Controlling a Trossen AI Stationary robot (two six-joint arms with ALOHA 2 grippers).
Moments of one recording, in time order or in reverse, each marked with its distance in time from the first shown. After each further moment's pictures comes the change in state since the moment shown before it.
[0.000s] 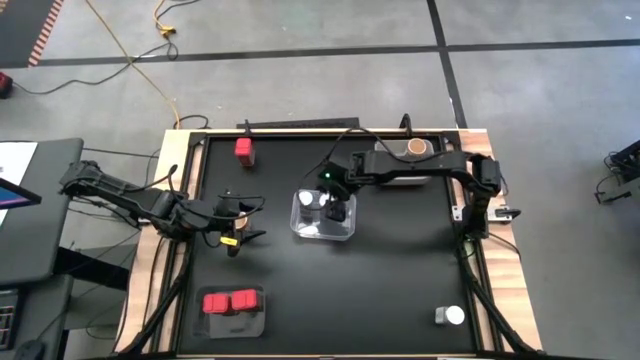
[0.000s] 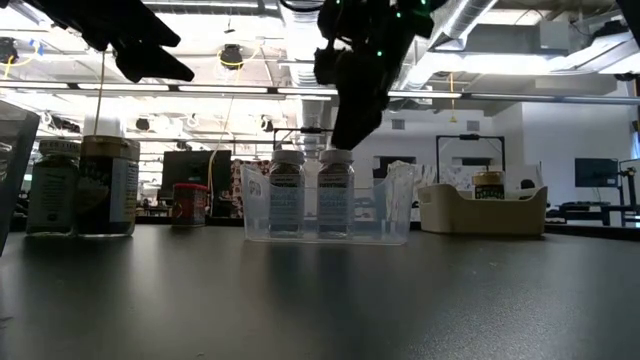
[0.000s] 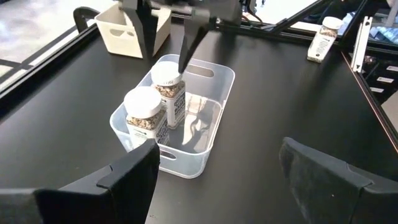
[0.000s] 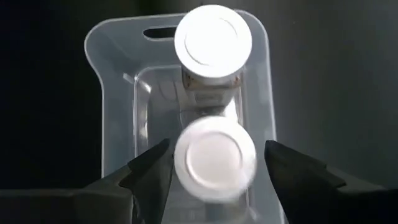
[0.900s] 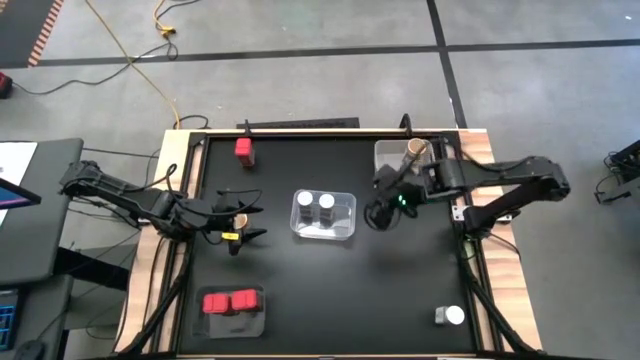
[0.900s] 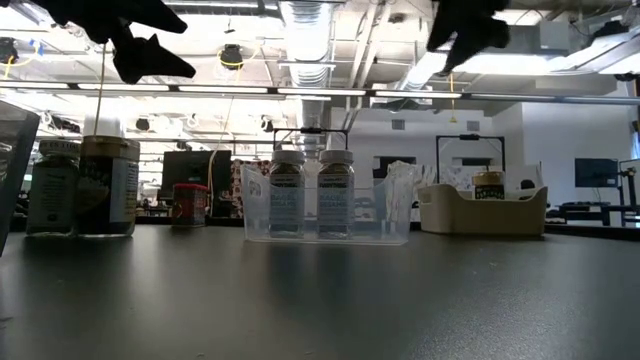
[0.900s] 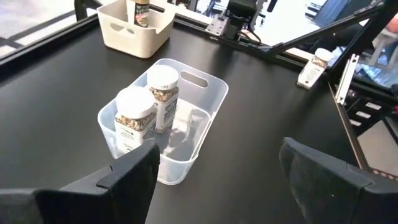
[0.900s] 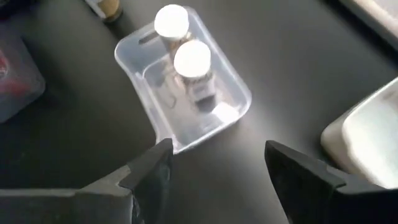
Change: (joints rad) left arm 0.000 0.000 0.000 0.044 0.001 -0.148; right arm 0.261 -0.528 -0.190 -0.271 0.329 0.667
